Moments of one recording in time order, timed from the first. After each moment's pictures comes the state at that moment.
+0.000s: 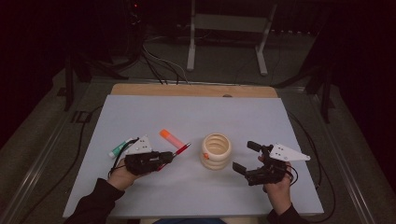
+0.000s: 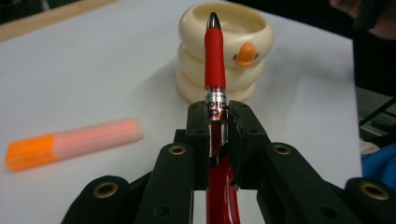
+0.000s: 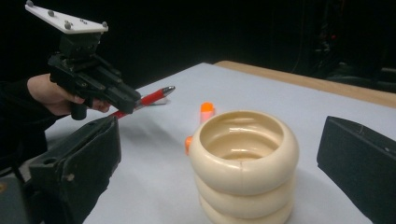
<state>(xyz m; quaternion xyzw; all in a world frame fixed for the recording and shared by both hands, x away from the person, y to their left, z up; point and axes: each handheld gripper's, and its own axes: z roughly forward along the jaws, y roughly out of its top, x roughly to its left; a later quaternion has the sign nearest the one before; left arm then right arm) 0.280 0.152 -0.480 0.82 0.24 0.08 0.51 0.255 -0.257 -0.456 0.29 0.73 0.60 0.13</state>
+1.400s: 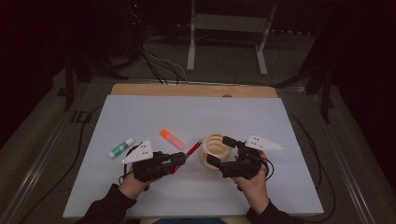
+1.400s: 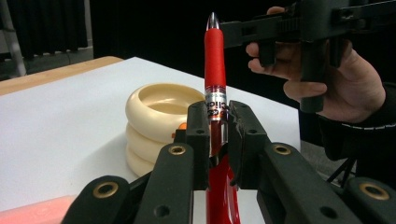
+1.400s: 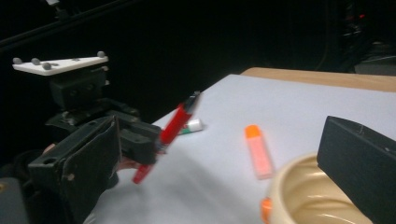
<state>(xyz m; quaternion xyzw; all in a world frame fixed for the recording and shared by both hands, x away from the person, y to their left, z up) 0.257 0.128 -0.471 0.74 0.21 0.06 0.63 0.260 -0.185 -0.433 0.33 0.70 0.63 0.06</state>
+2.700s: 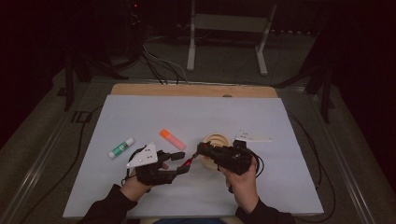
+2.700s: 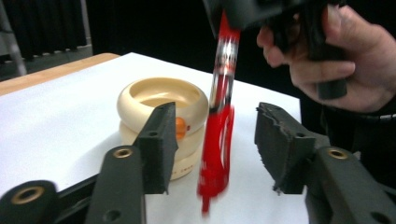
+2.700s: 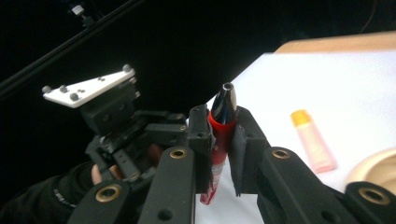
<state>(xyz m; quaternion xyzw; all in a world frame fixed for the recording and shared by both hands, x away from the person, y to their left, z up) 0.252 0.120 -0.472 0.76 0.20 0.08 0.61 0.266 -0.162 -0.422 0.36 0.70 0.62 -0.03</state>
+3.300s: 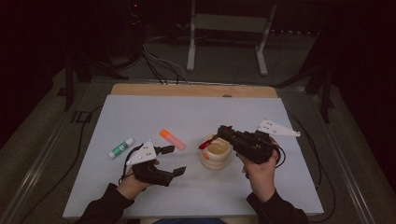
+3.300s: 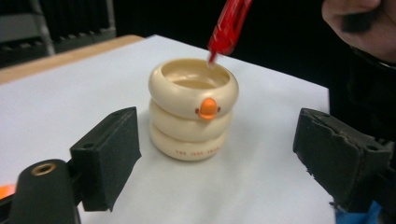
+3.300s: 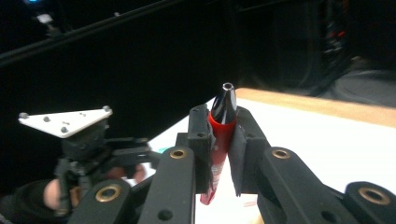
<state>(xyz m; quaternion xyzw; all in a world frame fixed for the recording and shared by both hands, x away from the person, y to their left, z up) 0.258 0.128 -0.475 0.77 0.24 0.09 0.58 0.271 -0.202 -0.384 0.34 0.69 0.63 0.10</state>
